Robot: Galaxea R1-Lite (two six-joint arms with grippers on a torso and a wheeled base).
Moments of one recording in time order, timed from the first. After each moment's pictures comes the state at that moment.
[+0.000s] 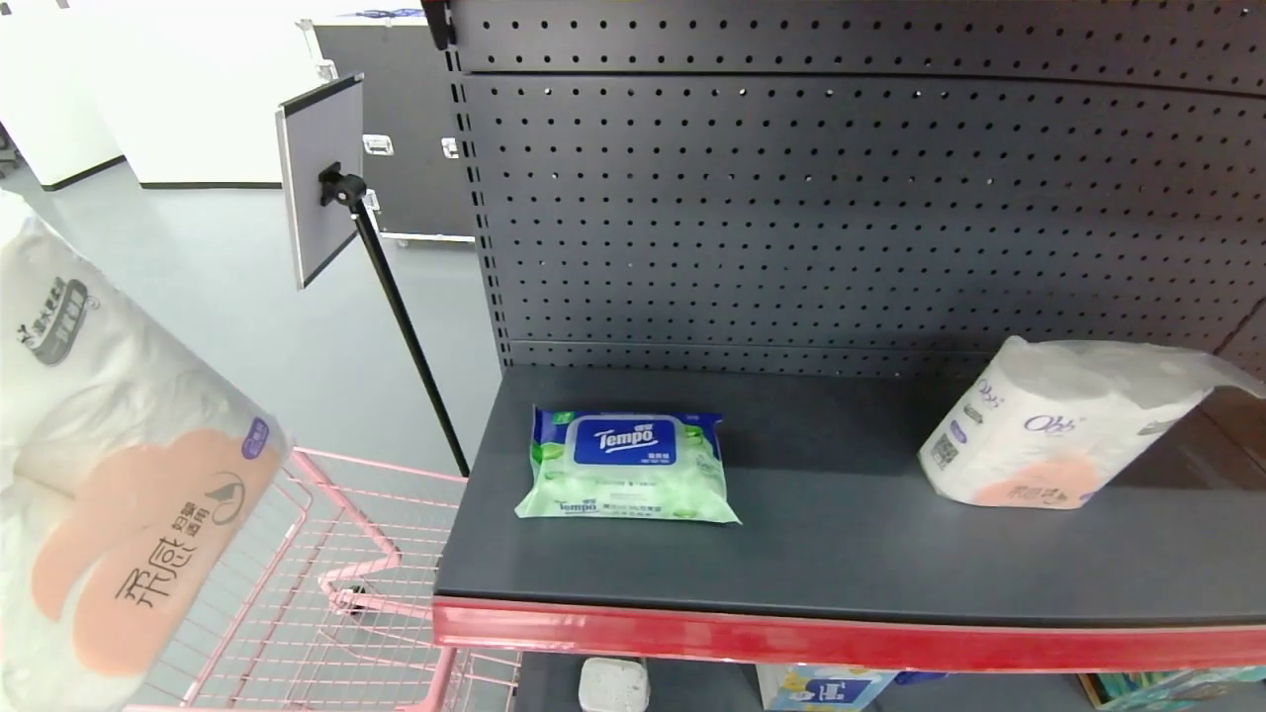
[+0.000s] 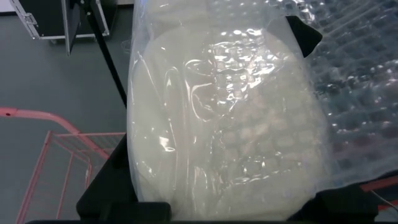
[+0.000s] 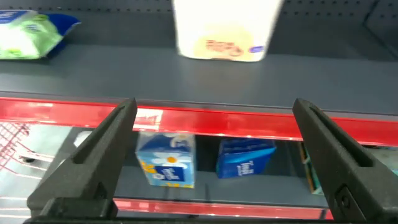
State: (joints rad) left arm -0.34 0.57 -0.65 0.11 0.08 0.02; right arm 0.00 0.00 0.00 0.00 0.01 -0.01
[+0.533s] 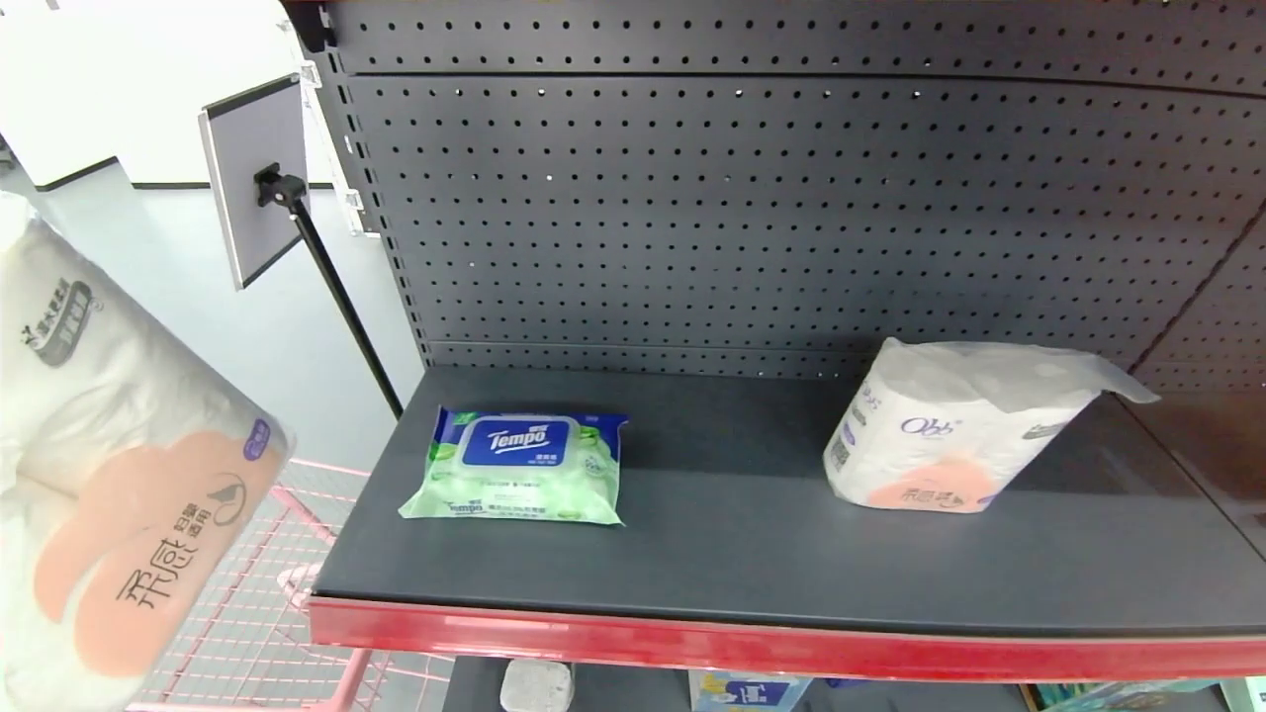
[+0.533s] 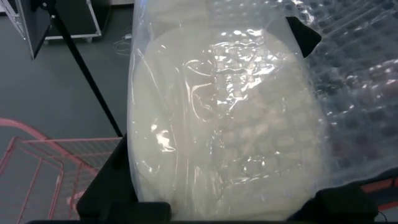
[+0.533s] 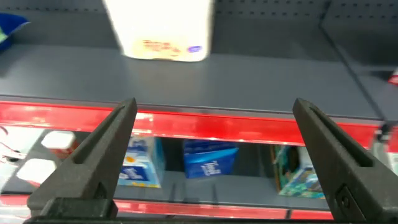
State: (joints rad) left arm -0.34 0.57 -0.65 0.11 0.08 0.02; right arm 0.00 0.00 0.00 0.00 0.01 -0.01
